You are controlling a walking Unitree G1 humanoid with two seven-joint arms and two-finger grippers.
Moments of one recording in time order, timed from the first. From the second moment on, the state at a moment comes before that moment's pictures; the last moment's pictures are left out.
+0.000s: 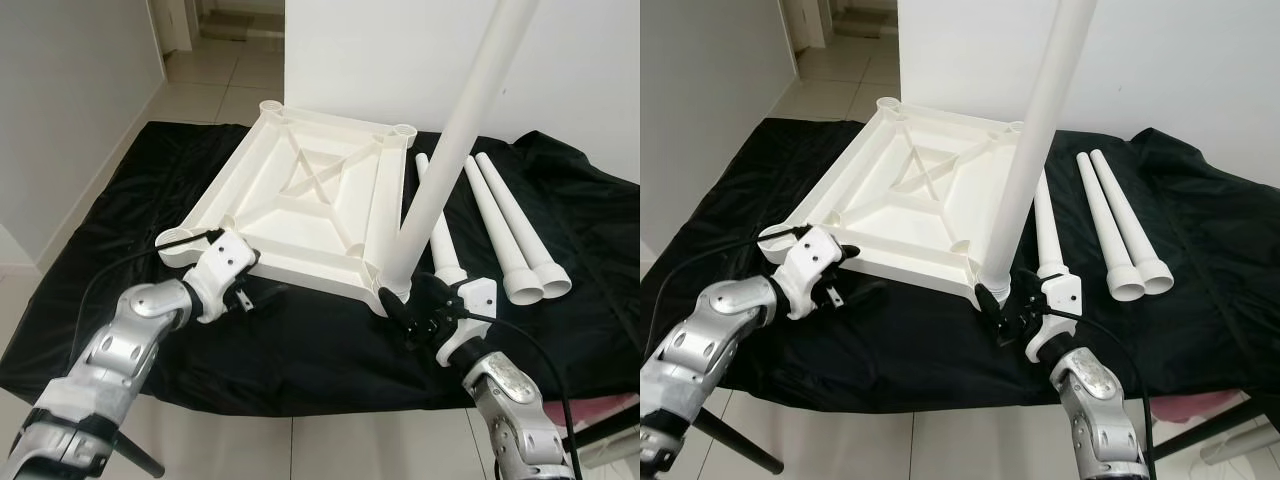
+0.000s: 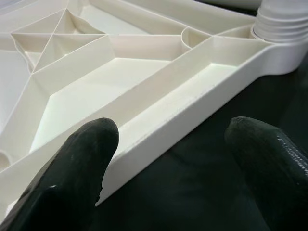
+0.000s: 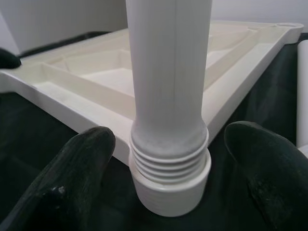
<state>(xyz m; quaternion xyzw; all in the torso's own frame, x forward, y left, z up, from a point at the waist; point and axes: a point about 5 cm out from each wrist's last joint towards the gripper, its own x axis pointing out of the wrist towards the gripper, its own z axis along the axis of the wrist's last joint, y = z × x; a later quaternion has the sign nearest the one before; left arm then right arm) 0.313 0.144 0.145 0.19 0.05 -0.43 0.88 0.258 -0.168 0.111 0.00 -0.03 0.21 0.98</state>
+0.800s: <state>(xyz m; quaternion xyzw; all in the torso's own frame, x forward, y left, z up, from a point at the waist) 0.351 0.127 0.128 0.13 0.07 -0.42 0.89 0.279 -0.142 0.111 -0.02 -0.05 0.16 0.98</state>
